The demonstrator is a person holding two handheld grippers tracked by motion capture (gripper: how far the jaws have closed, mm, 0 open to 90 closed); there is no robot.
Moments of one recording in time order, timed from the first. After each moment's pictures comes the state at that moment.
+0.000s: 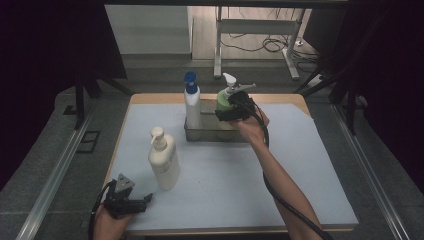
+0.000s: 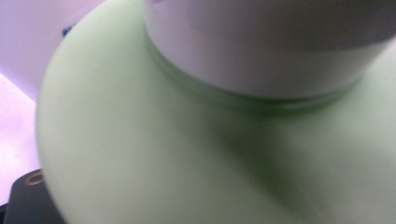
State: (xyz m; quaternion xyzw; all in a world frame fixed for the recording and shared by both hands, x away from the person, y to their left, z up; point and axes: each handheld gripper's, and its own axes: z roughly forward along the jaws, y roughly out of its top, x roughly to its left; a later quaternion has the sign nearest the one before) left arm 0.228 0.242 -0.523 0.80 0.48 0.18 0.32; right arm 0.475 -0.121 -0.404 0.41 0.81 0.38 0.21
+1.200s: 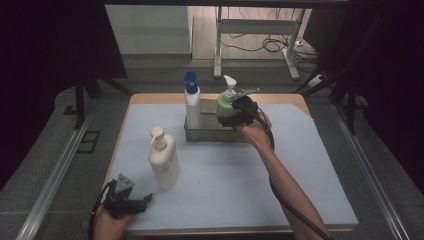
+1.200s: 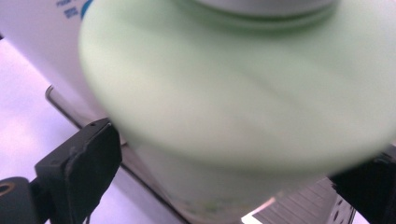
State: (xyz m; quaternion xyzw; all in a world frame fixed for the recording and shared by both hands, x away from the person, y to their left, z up) left arm 0.227 0.242 -0.523 0.80 0.48 0.18 0.32; right arm 0.467 -0.134 -0.414 0.40 0.81 0.38 0.19
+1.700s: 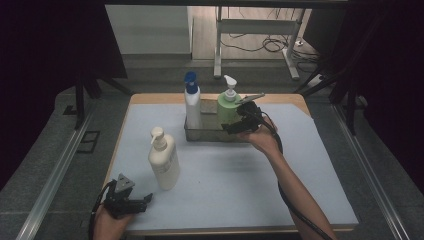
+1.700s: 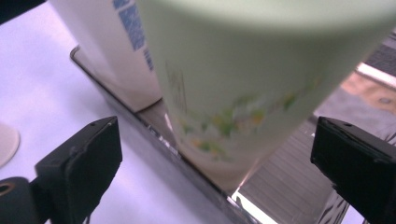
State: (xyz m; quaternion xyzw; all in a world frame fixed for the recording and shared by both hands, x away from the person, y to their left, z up) left arm 0.227 0.242 -0.523 0.80 0.48 0.18 0.32; right arm 0.450 -0.150 -0.417 0.38 0.83 0.37 0.16
